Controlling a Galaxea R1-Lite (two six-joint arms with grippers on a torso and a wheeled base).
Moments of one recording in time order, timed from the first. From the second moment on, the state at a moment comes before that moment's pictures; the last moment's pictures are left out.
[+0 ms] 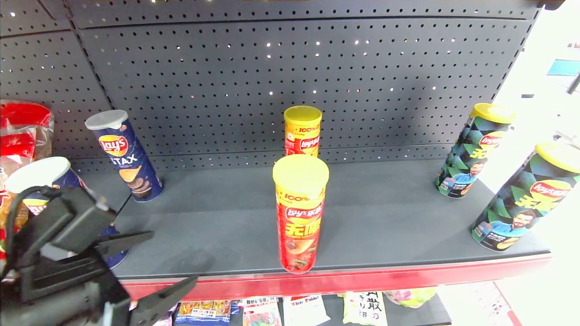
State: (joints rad) left arm -0.57 1.07 -0.49 -0.10 -0.01 0.05; right arm 0.31 0.00 -0.20 0.34 -0.12 -0.09
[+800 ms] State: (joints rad) left arm 0.04 0.29 -0.52 0.64 0.06 -0.07; right arm -0.09 0.14 -0.24 0.31 -0.09 -0.09
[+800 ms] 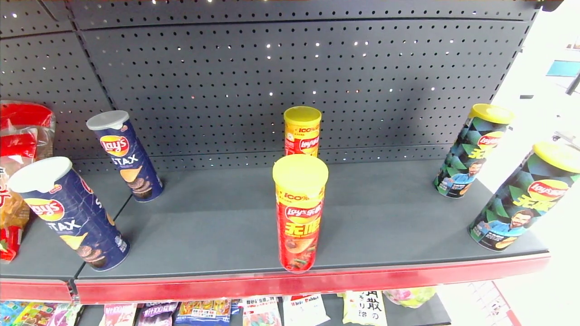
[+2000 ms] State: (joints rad) left arm 0.00 0.00 0.00 -0.01 -0.06 0.02; right arm -0.10 0.10 0.00 0.00 0.03 -0.03
